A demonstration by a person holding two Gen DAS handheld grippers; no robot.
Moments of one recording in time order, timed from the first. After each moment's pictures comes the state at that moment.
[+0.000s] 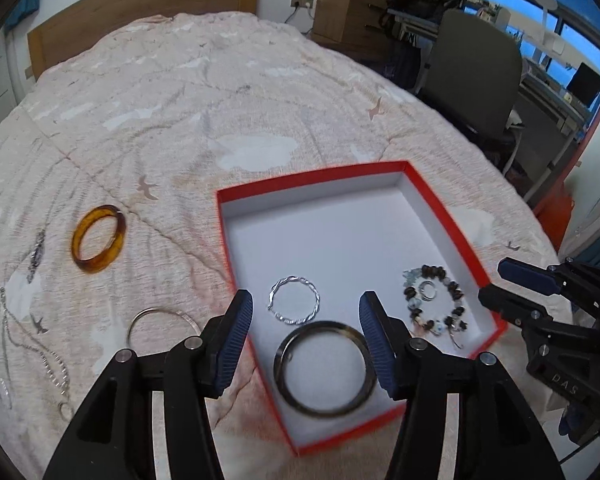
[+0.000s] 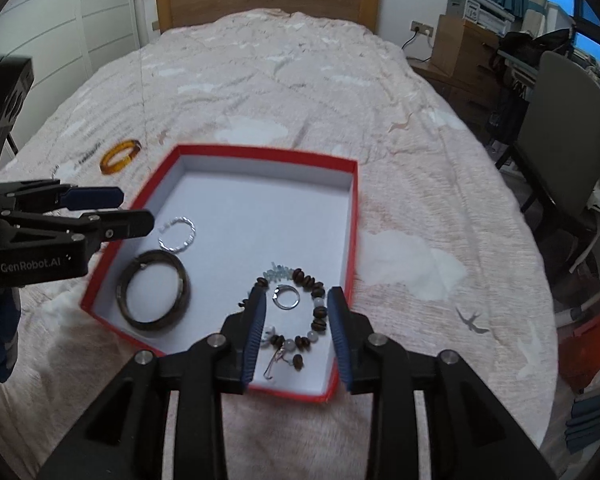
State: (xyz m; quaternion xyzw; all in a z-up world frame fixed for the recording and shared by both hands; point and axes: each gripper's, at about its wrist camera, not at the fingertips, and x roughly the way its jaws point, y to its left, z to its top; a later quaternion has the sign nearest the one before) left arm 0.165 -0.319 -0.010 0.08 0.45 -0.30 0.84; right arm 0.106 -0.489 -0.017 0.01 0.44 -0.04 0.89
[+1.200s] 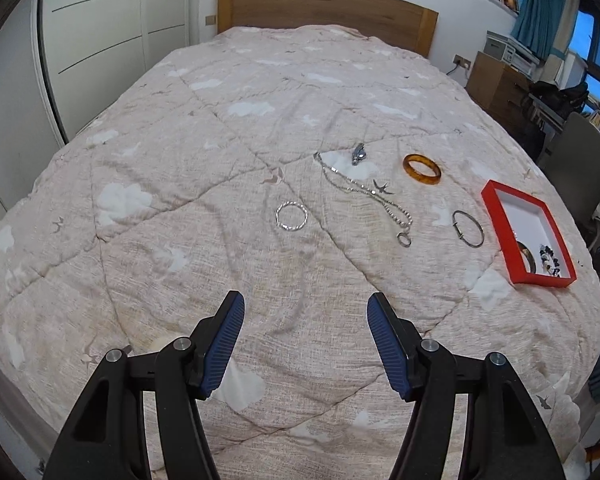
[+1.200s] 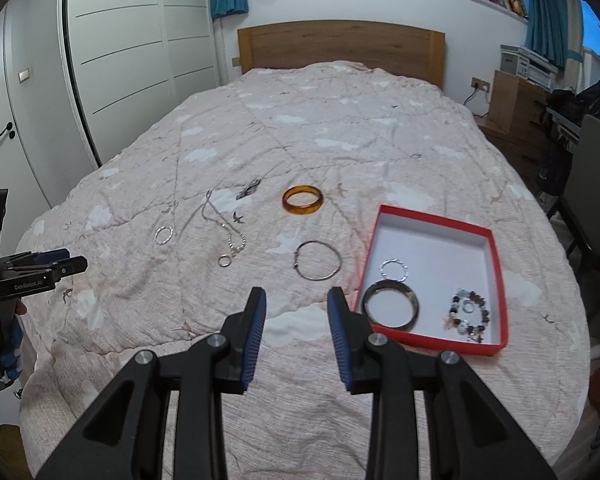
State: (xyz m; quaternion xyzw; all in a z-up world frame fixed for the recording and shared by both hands) left arm 0.056 0.038 0.020 -0.01 0.44 -0.07 0.89; right arm 0.043 -0.281 0.064 0.00 0.38 0.06 0.92
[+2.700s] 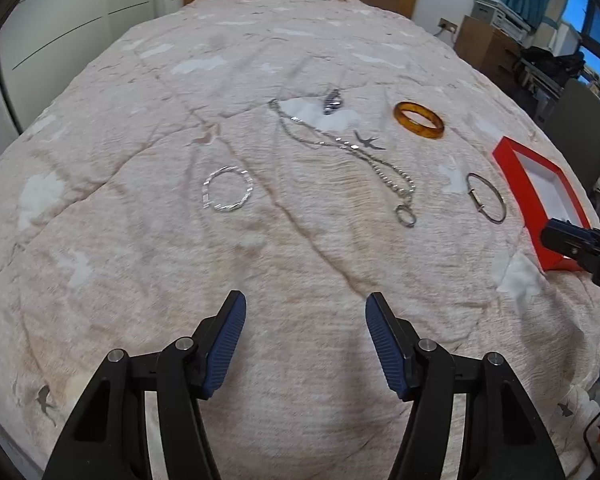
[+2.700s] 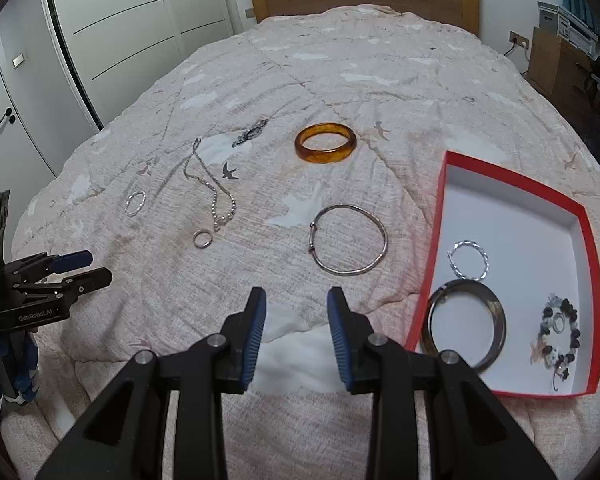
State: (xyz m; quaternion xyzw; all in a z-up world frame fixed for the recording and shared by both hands) left arm 0.119 -0.005 -0.055 0.00 0.48 -0.12 0.87; right arm 0.150 -0.275 -0.036 0.02 0.45 0.11 0.88
